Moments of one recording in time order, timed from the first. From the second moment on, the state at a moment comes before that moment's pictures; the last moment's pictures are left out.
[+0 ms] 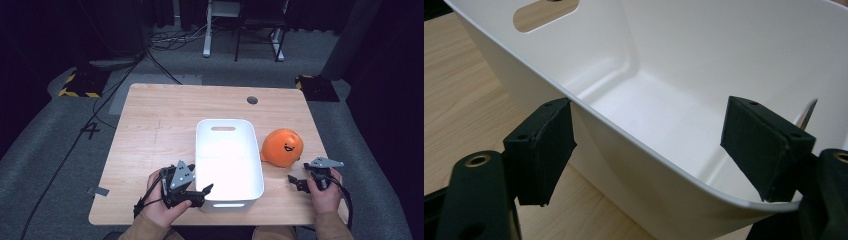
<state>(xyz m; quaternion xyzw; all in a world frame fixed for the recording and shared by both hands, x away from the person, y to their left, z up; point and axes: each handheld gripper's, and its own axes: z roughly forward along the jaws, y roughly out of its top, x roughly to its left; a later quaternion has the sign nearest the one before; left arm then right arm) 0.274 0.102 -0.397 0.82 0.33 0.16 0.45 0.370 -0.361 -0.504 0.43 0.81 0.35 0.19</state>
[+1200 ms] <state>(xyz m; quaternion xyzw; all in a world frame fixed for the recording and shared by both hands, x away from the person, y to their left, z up) 0.272 0.124 -0.383 0.78 0.34 0.17 0.50 0.371 -0.362 -0.504 0.42 0.81 0.35 0.19</state>
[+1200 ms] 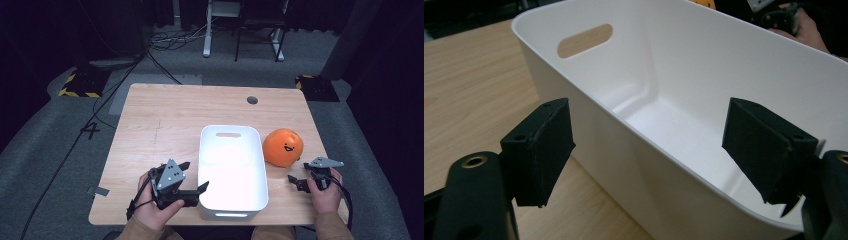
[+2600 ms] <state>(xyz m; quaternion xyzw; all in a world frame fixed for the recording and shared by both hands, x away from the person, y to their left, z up) 0.363 0.210 -0.488 0.79 0.49 0.18 0.31 0.372 -0.362 -0.504 0.42 0.82 0.35 0.19</state>
